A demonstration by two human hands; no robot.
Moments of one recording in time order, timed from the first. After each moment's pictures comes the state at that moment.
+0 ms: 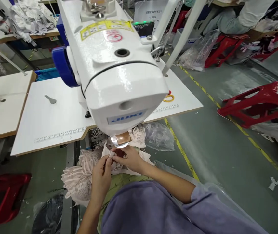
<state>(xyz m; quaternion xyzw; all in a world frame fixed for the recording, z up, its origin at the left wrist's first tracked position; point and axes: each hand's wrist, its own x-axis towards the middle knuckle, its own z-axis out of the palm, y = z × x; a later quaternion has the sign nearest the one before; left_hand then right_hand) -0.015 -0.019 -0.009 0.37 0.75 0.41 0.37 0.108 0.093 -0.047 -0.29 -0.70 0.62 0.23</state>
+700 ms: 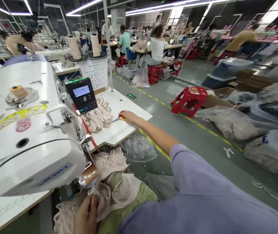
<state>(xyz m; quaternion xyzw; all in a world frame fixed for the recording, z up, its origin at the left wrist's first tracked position) -0.009 0.011 -0.026 0.45 0.75 0.35 0.34 0.255 0.395 0.021 -0.49 -0.84 0.17 0.14</state>
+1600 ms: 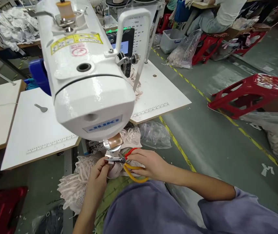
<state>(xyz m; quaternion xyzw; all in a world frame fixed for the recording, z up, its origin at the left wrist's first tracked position) -0.012 -0.002 0.008 0.29 0.65 0.46 0.53 0.208 0.108 -0.010 -0.21 -0.90 0.35 0.16</state>
